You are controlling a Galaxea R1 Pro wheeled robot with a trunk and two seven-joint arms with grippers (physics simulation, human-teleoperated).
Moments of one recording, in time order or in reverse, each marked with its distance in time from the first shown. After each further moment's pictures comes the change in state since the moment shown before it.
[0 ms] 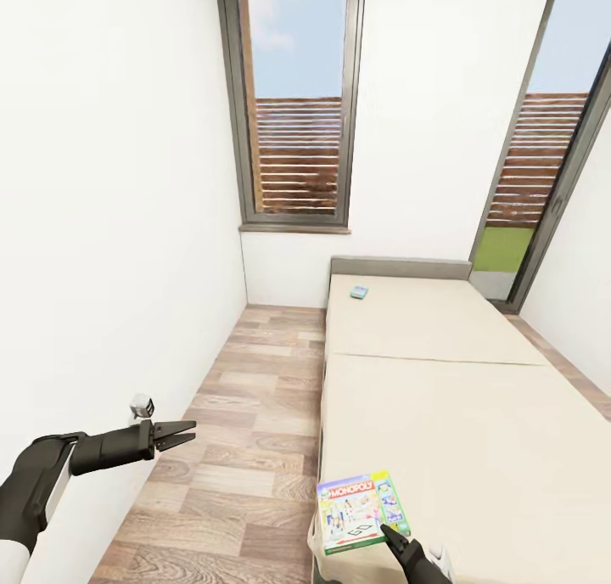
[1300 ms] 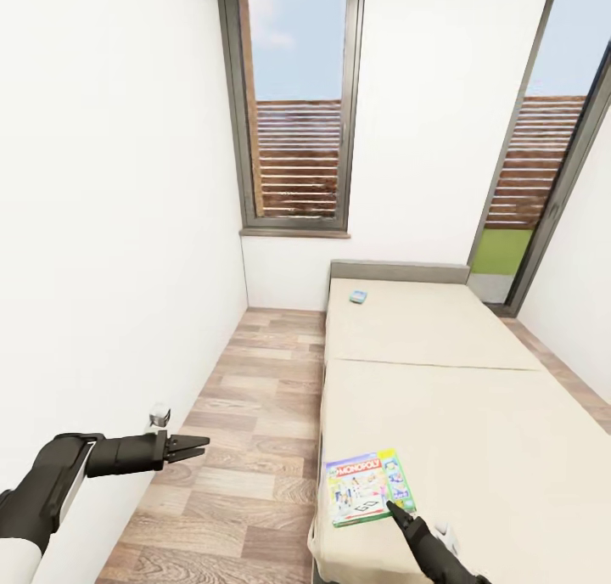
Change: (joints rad) left arm -0.001 -0.015 -0.079 0.001 -0.081 0.007 0.004; right arm 0.001 0.007 0.006 -0.128 -0.006 -0.017 -0.034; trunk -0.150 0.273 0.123
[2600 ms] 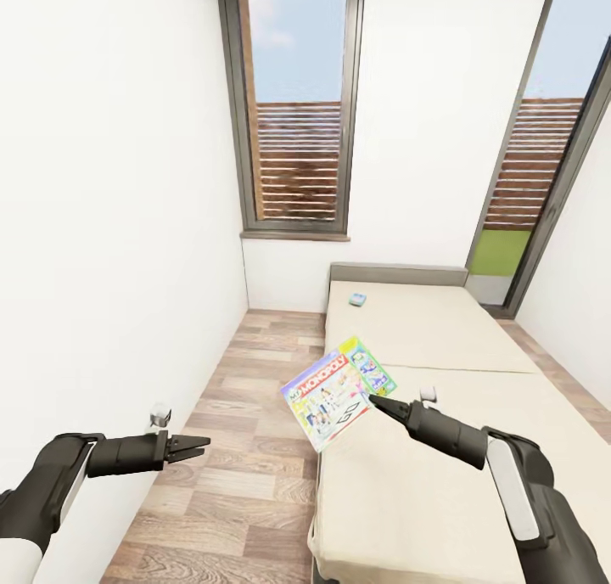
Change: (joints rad) left arm 0.000 -0.002 0.001 0.000 0.000 0.001 0.021; right arm -0.010 -0.027 0.238 -1.020 -0.028 0.782 0.118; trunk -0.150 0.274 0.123
